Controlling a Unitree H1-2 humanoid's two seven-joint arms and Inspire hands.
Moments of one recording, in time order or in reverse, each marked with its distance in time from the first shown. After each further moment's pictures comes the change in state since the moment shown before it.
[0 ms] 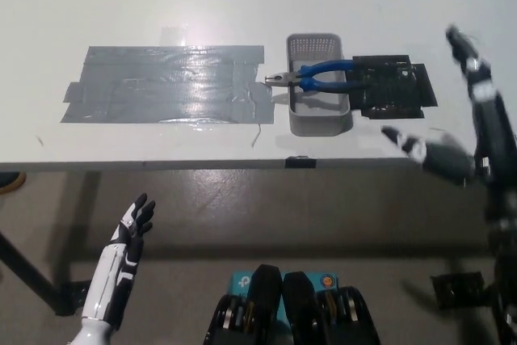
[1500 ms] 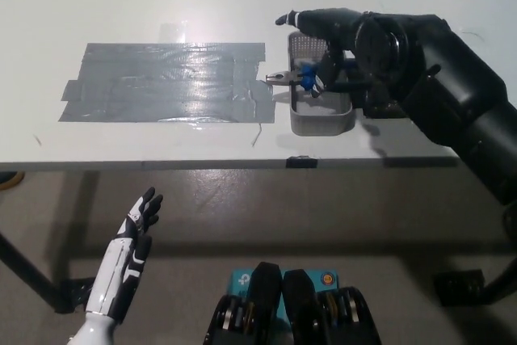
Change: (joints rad) left_arm -0.023 0.015 -0.023 -0.010 0.016 -0.018 -0.003; right_arm -0.808 -0.036 0.625 0.904 -0.306 0.266 0.490
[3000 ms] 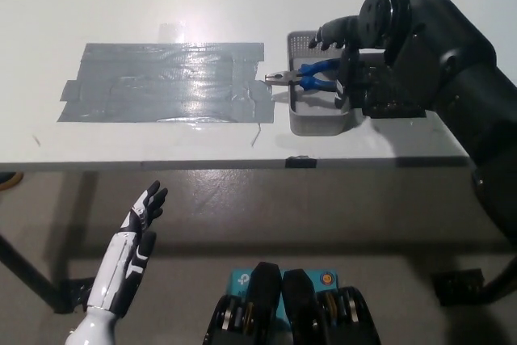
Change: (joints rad) left_arm -0.012 0.003 -0.001 -0.025 0.007 0.013 -0.025; right_arm -0.144 0.084 -0.045 0.396 -0.020 0.022 0.164
